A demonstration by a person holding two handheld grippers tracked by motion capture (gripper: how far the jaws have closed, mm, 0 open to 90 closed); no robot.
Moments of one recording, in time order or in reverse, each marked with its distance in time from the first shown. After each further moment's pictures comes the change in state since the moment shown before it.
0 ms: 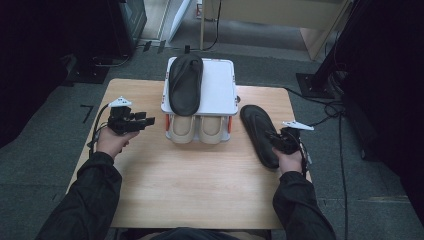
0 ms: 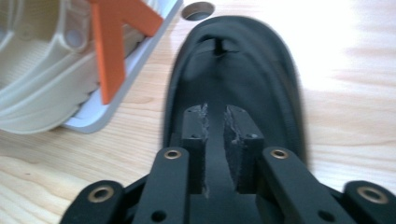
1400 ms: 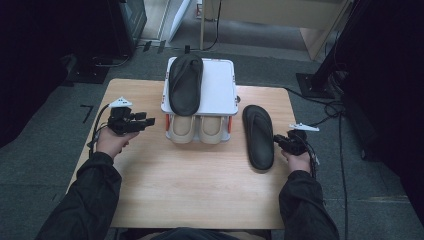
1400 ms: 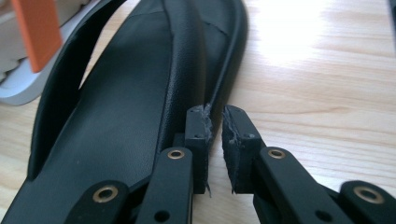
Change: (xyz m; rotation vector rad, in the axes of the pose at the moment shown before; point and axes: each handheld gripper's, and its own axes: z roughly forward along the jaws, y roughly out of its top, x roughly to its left) left arm 0.000 -0.001 0.001 0.010 -0.006 0.012; right arm -0.033 -0.015 0.009 0.086 -0.037 -0.001
